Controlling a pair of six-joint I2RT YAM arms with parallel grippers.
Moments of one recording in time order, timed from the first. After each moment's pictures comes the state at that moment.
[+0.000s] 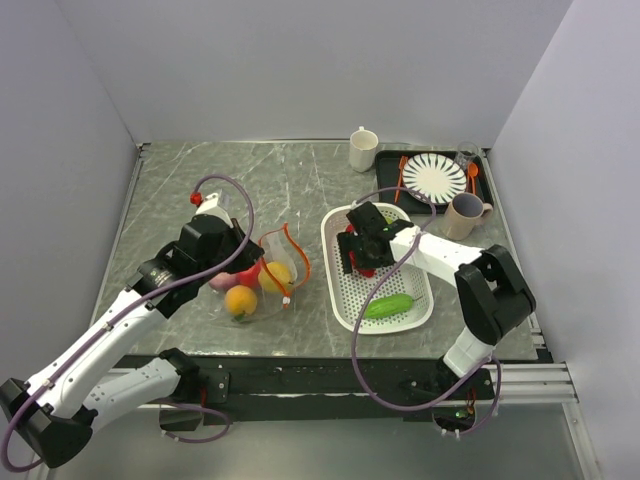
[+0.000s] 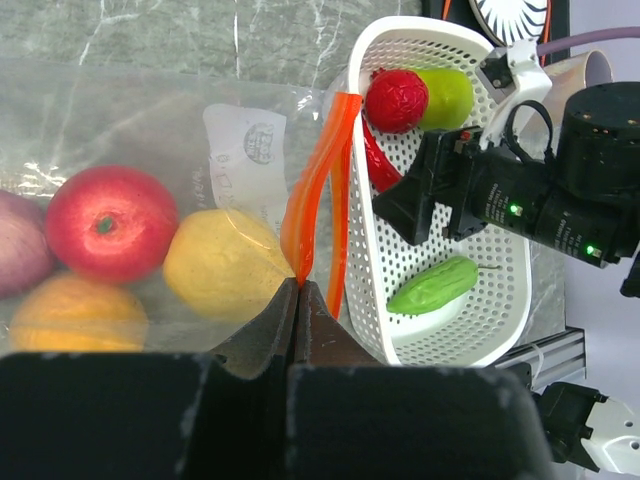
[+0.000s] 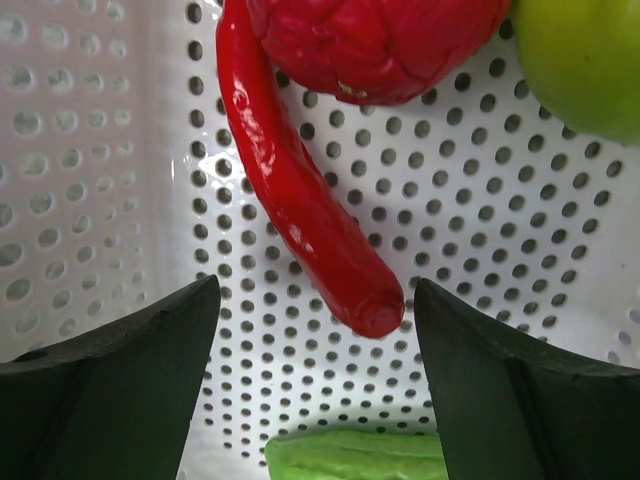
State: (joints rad) left arm -0.63 0.90 0.94 -0.58 -0.13 -0.79; right arm 0.58 1.65 1.04 -0.51 0.11 0.36
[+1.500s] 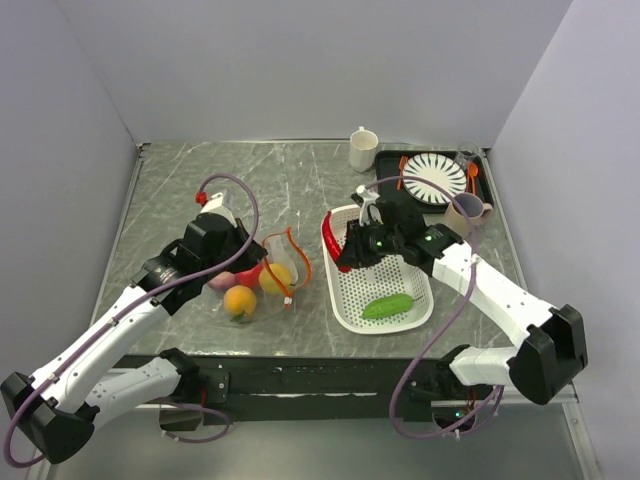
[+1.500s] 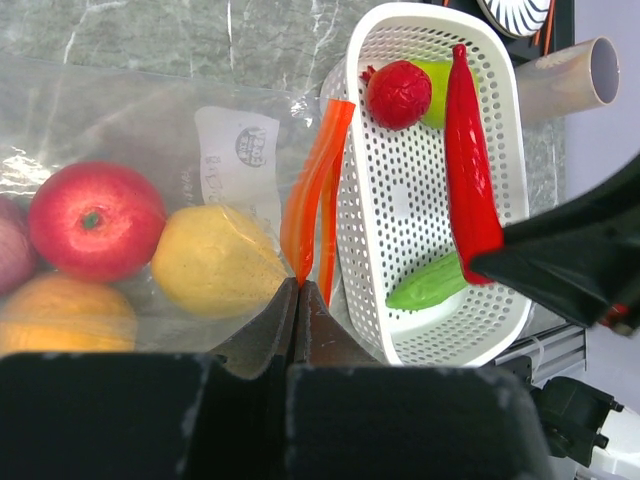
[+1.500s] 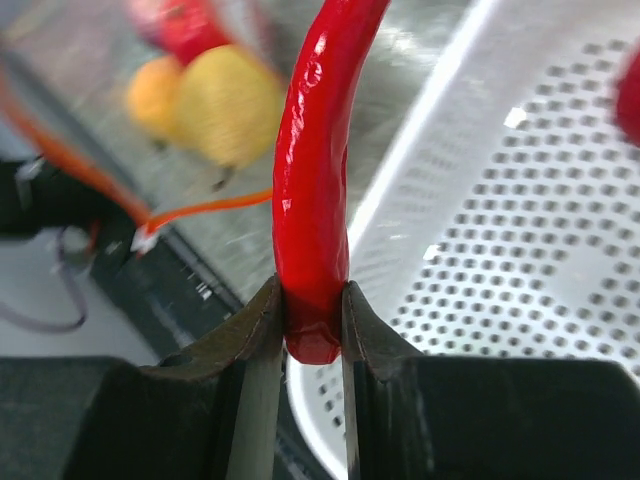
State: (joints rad) left arm -0.63 0.93 0.94 -0.56 -0.11 -0.79; right arm 0.58 1.27 1.03 -0.52 -0.36 0.32
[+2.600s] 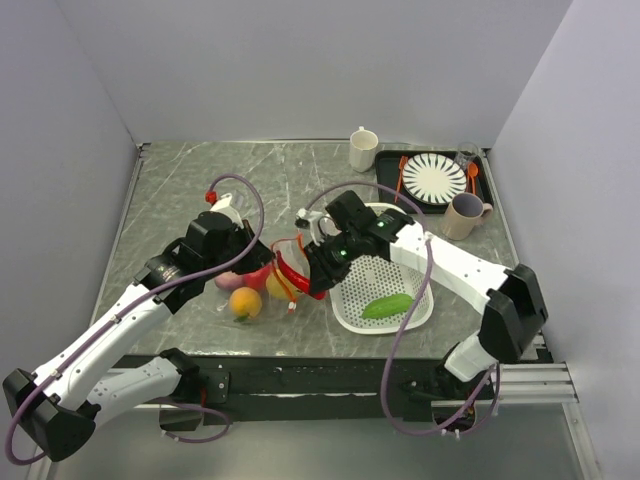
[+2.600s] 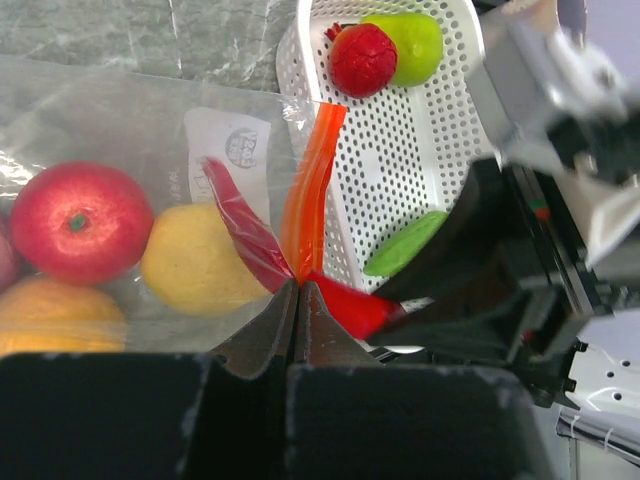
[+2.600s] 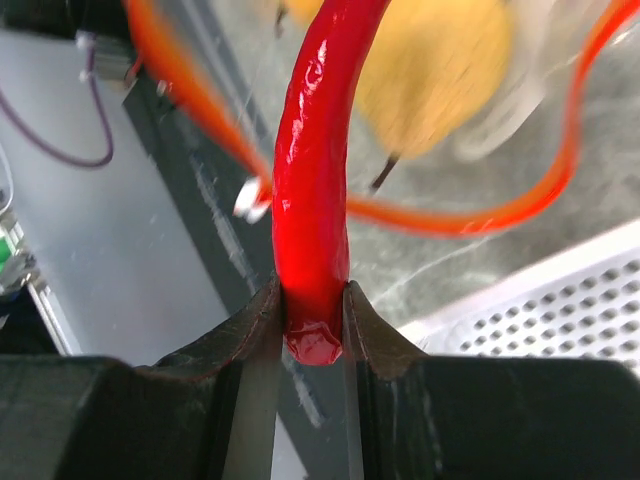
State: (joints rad) left arm -0.63 0.95 0.94 -0.54 0.01 -0.77; right arm 0.77 1.53 1.27 -0.75 -0.58 0.07
